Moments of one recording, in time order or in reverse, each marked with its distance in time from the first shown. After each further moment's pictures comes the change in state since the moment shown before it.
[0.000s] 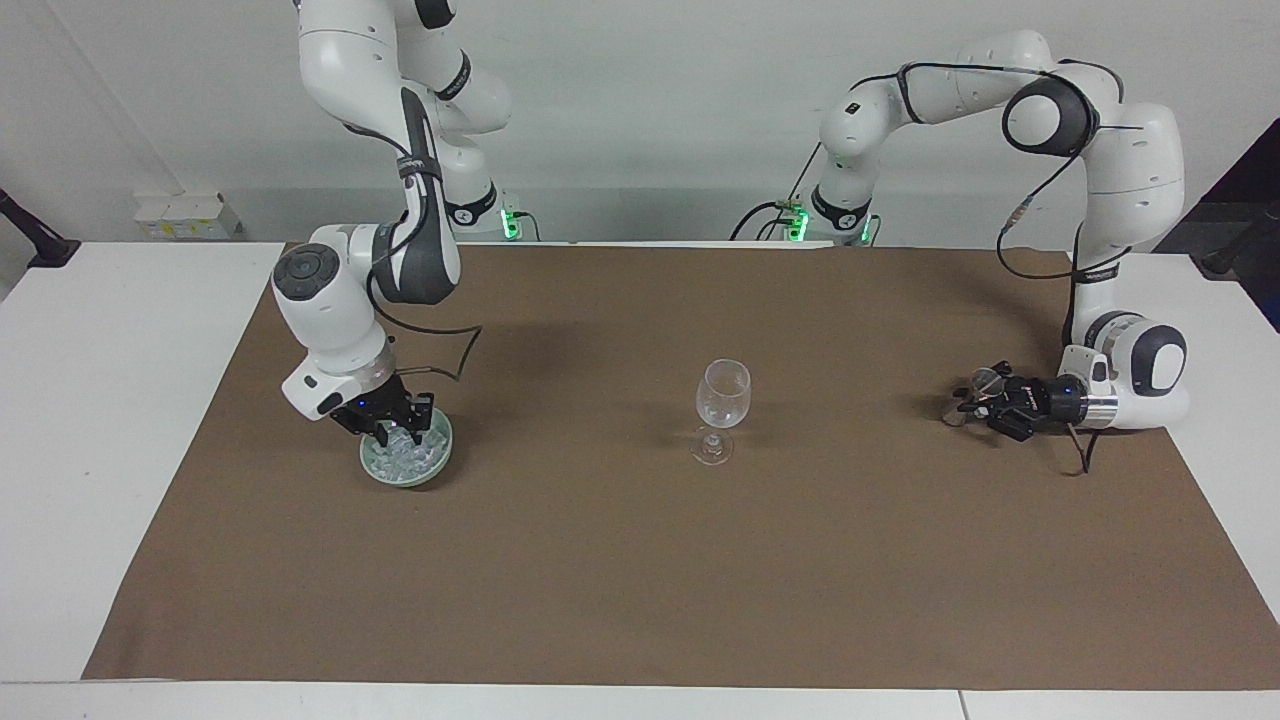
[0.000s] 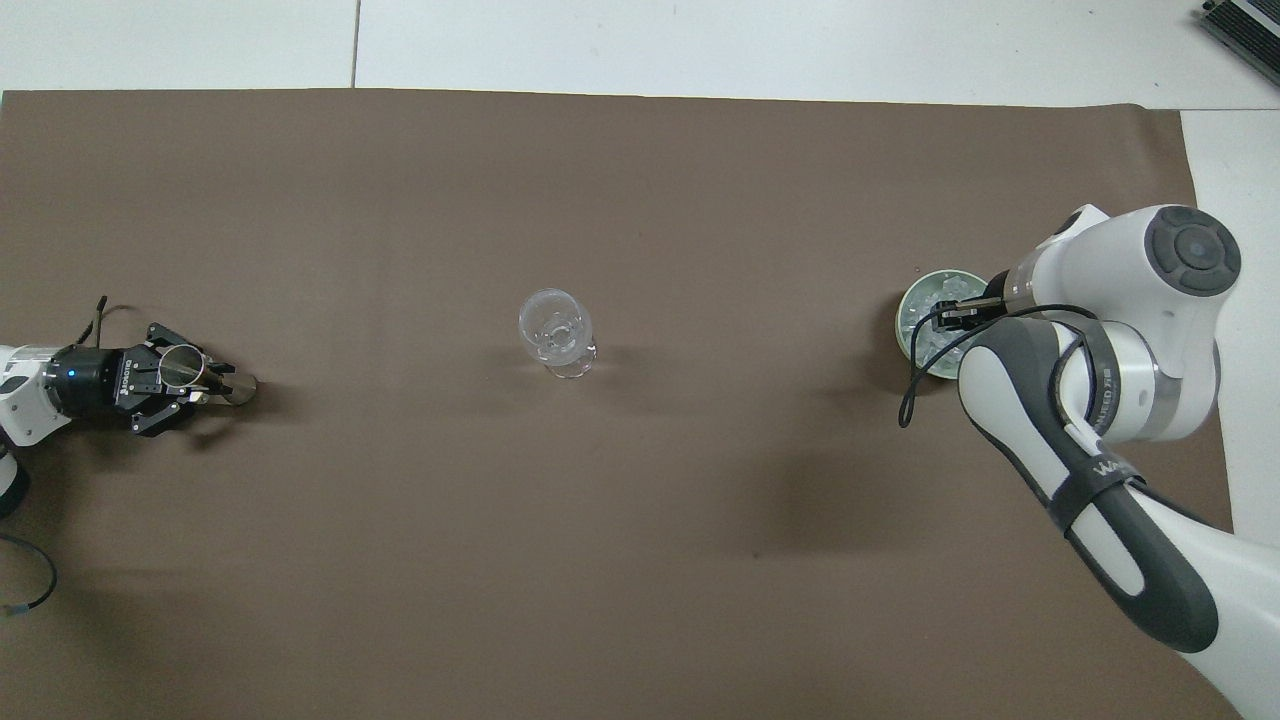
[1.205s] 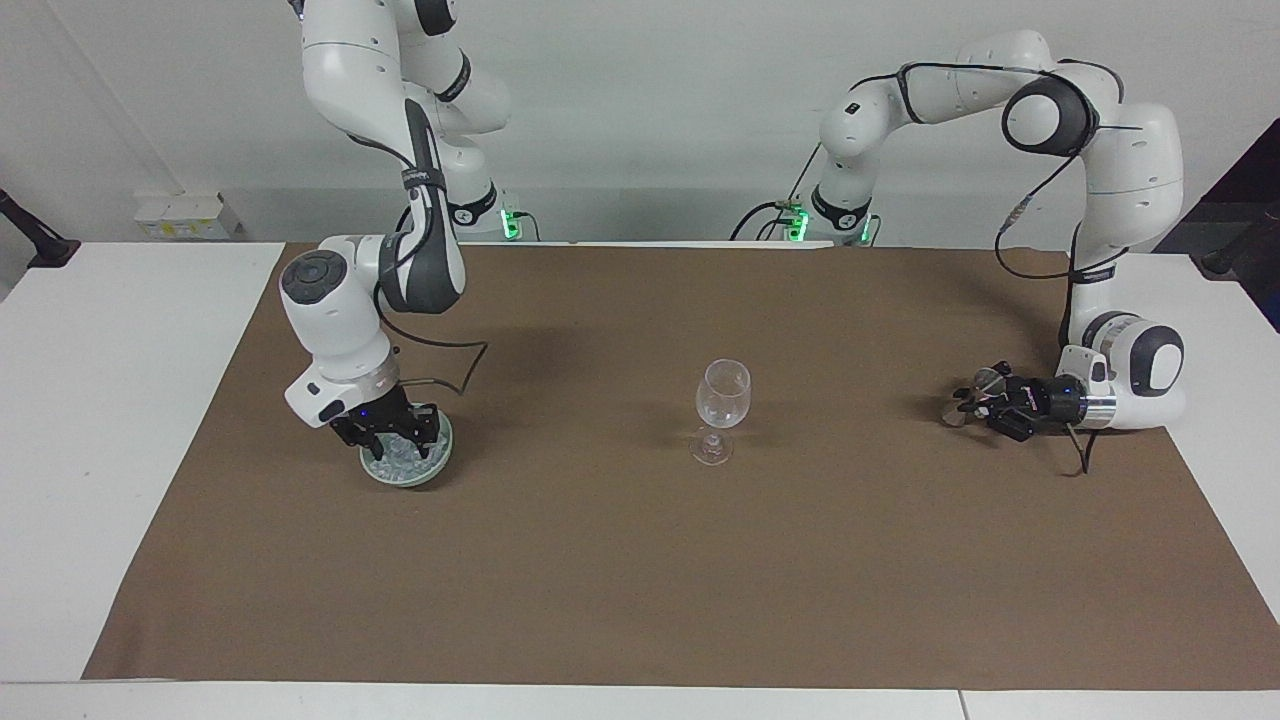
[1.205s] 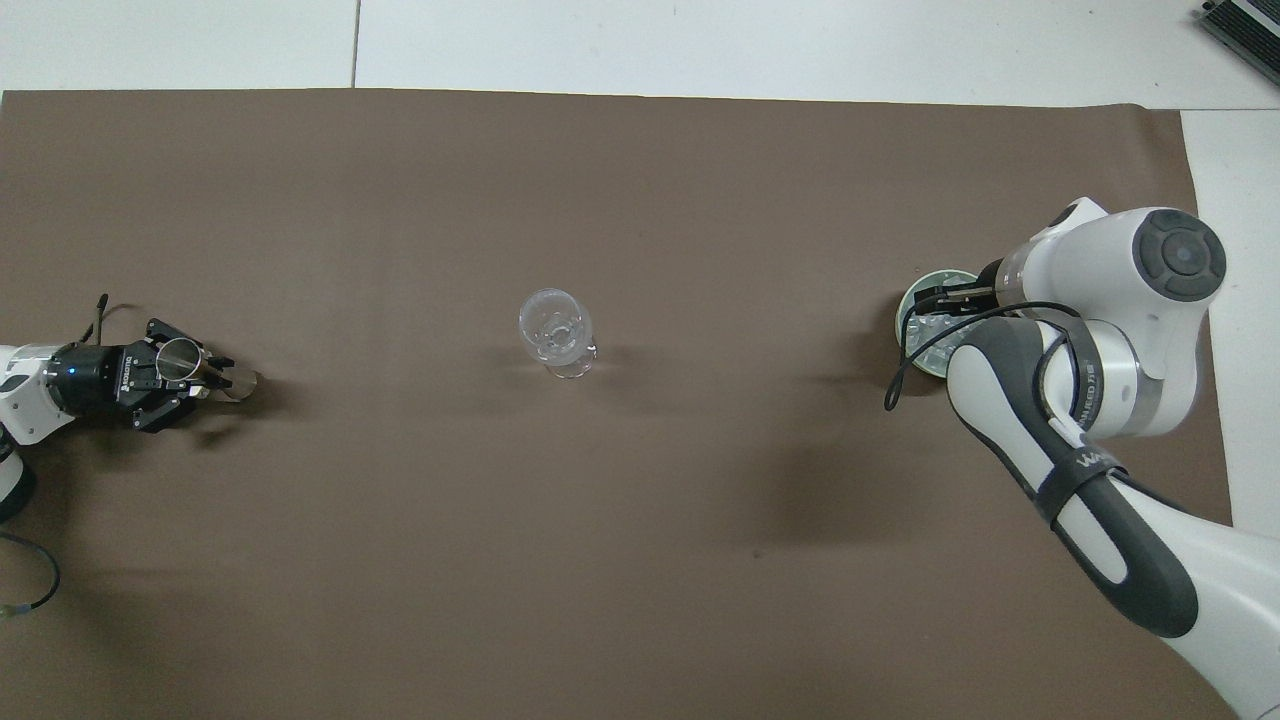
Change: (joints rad) left arm -0.001 -0.006 -0.002 -0.008 -0.029 -0.008 -0.001; right arm 0.004 0.030 0.003 0.002 0.000 0.085 0.032
